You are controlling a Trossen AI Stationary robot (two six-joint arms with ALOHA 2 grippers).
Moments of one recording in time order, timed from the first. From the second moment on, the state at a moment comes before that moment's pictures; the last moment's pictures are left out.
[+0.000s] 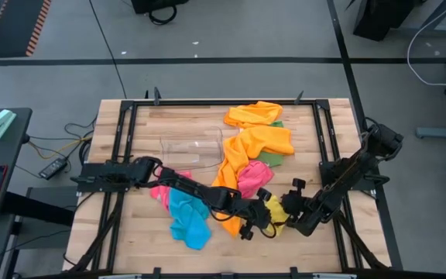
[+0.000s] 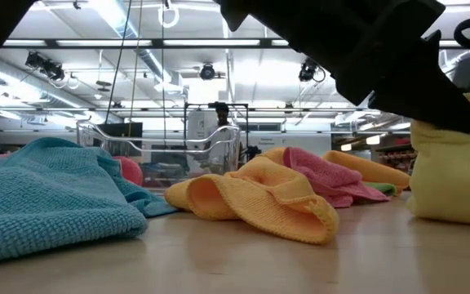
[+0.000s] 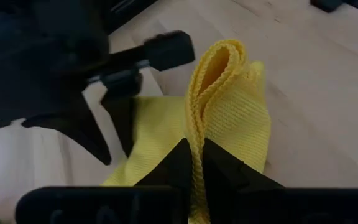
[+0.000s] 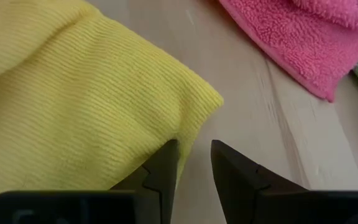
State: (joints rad) left arm -0.30 2.36 1.85 -0.12 -0.13 0.38; right arm 0.81 1.54 0.57 -0.43 0.61 0.93
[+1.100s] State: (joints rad) left arm -0.21 2.45 1.85 0.03 -0.14 0.44; right arm 0.82 1.55 0.57 -0.39 0.61 0.90
